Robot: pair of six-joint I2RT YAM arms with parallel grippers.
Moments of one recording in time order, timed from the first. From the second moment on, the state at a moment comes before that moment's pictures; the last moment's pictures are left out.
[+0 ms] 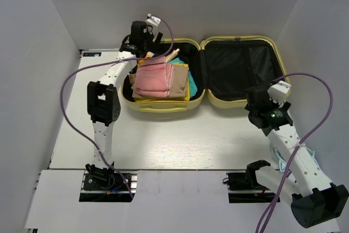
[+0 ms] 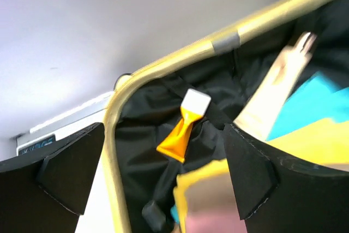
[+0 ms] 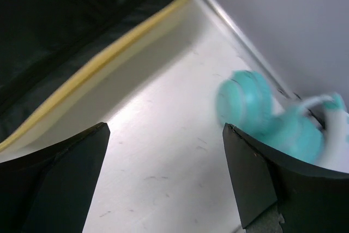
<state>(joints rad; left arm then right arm) -0.30 2.24 2.06 -0.22 -0.14 0.39 0.34 0.90 0.84 -0.76 0.78 0.56</state>
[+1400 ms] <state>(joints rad) -0.27 1.38 1.32 -0.83 0.03 -0.33 -0.19 1.19 0.55 -0.59 0.46 0.51</state>
